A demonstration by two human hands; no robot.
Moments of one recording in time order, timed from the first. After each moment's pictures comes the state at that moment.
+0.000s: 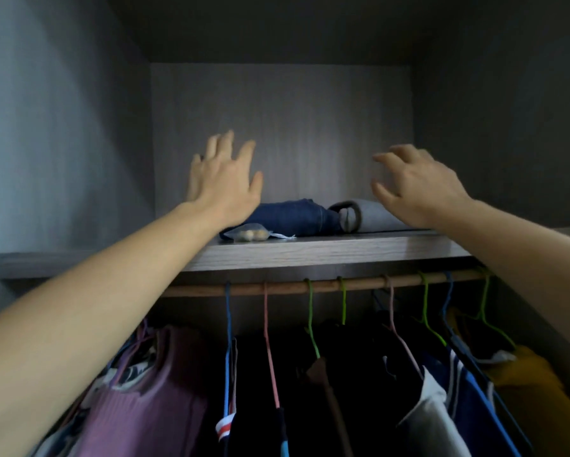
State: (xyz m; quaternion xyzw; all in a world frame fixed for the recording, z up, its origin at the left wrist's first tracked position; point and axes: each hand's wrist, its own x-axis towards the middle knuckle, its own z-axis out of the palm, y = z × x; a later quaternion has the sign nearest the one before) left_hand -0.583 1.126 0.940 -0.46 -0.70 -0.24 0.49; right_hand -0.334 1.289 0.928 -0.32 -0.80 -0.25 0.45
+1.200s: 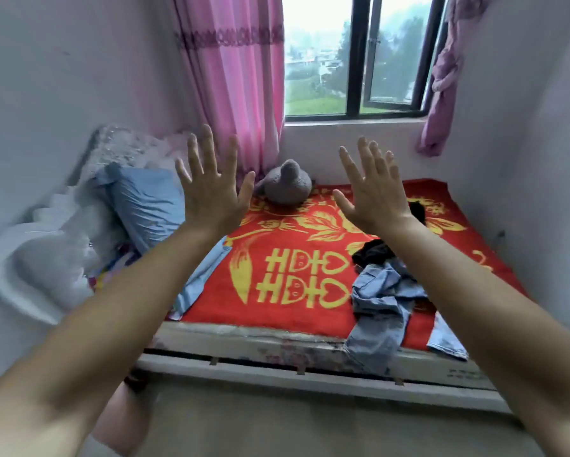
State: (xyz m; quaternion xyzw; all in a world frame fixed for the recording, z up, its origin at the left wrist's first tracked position) left_hand 0.324 1.104 0.574 -0.87 -0.32 -0.37 0.12; right_hand 0.544 0.918 0.553 -0.82 -0.48 -0.29 0.11
